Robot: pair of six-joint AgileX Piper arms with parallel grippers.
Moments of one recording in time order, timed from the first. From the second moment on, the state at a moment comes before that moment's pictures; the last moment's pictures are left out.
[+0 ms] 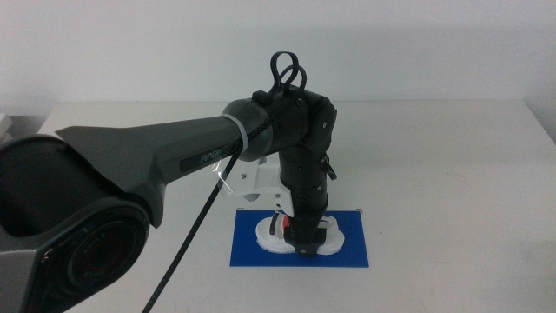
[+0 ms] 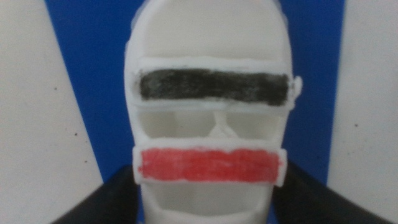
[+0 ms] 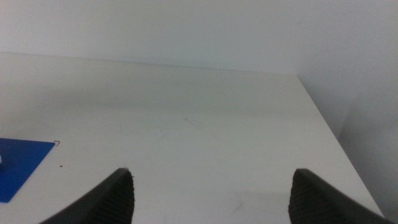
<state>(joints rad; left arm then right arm) -0.70 2.22 -1.78 -0.10 1.09 -2.10 -0.01 -0.01 0.03 0.04 0.21 -0.06</state>
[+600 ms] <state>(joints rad) -0.70 2.13 -1.79 -0.09 1.15 -2.10 -0.01 -0.01 0.03 0.04 0.21 -0.06</state>
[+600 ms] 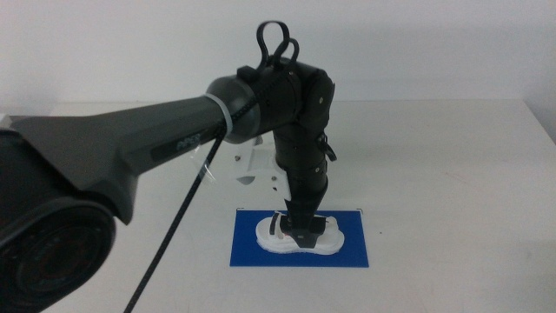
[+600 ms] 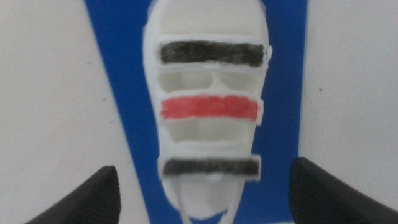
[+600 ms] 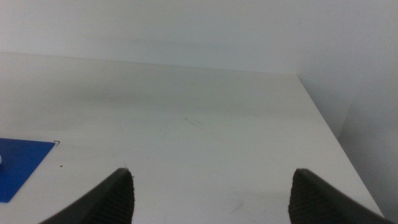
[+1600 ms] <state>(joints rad) -0.70 1.67 -1.80 0.47 1.25 -0.44 -0.01 -0.01 0.03 0.04 0.21 -0.06</state>
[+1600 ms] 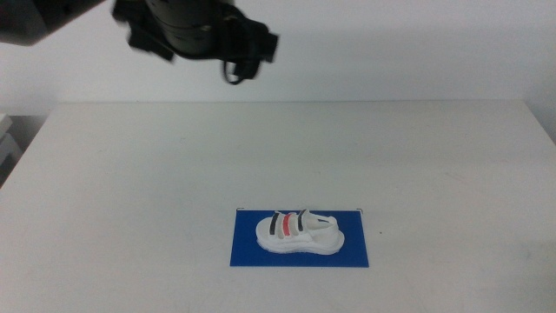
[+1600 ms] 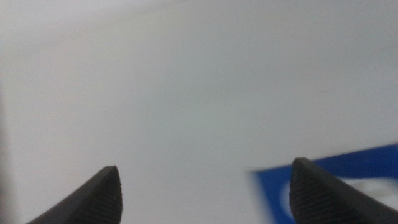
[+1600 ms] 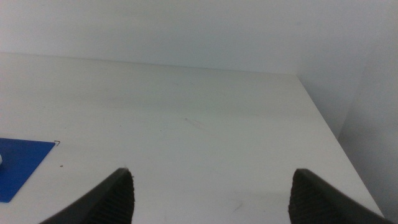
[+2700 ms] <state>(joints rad) -0.18 0.63 -0.69 0.24 0.42 -0.18 -0.01 -0.01 0.03 0.04 0.21 -0.06</state>
